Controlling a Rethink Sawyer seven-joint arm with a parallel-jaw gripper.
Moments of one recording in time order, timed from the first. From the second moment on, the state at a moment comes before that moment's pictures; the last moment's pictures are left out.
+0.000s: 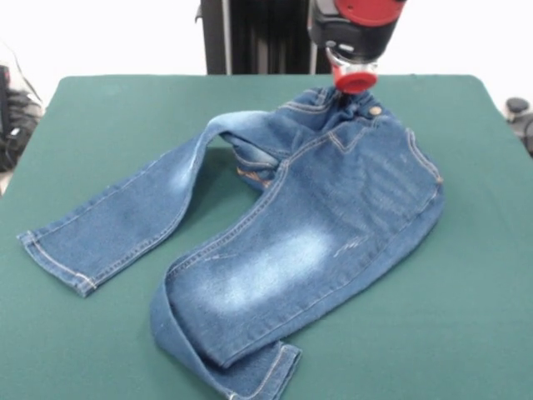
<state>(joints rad) -0.10 -0.53 0.03 1.74 -0.11 0.83 0.15</state>
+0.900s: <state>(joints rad) -0.08 -0.57 0.06 1.83 -0.04 0.85 0.15</state>
